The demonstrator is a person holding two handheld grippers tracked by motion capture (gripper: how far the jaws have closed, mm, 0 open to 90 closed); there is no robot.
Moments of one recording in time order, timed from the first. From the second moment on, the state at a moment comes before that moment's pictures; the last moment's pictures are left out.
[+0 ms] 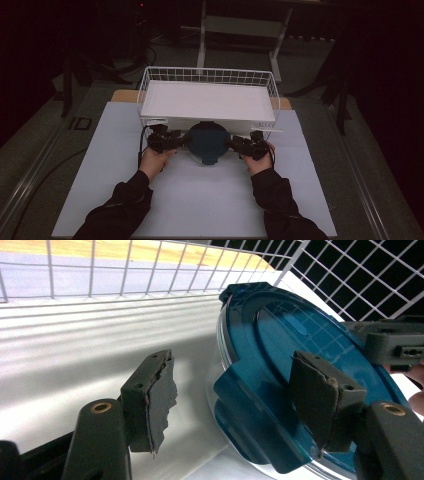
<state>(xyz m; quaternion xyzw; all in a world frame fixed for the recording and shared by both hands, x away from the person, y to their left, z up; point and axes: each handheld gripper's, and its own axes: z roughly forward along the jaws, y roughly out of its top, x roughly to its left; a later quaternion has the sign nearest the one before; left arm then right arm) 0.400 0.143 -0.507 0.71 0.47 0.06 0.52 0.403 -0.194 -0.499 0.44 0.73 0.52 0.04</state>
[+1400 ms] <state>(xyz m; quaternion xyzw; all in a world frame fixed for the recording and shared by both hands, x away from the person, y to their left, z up) 0.295 0.162 -0.453 0.76 0.35 0.09 0.54 0.324 -0.155 -0.469 0.37 0.78 0.51 0.06</state>
